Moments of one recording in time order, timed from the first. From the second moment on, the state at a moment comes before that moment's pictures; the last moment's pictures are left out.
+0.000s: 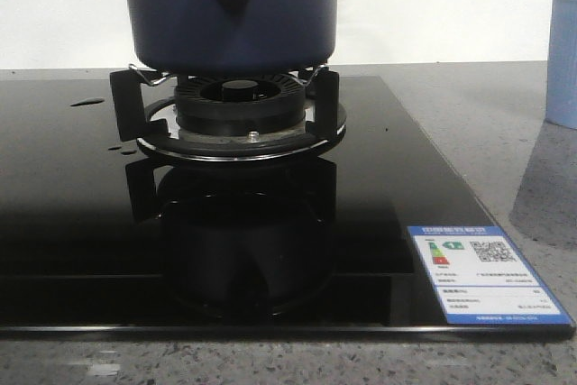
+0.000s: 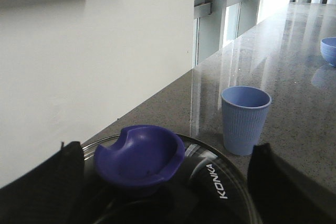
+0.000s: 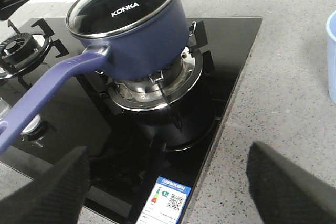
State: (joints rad) left arm -0.18 1.38 -1.05 -1.71 0.91 1.90; right arm 0.01 0.44 -0.78 0.60 0.92 -0.30
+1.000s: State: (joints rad) left arm -0.30 1.49 -1.09 -1.76 0.72 1.93; right arm 0.01 0.44 -0.78 0.60 0.90 -0.30
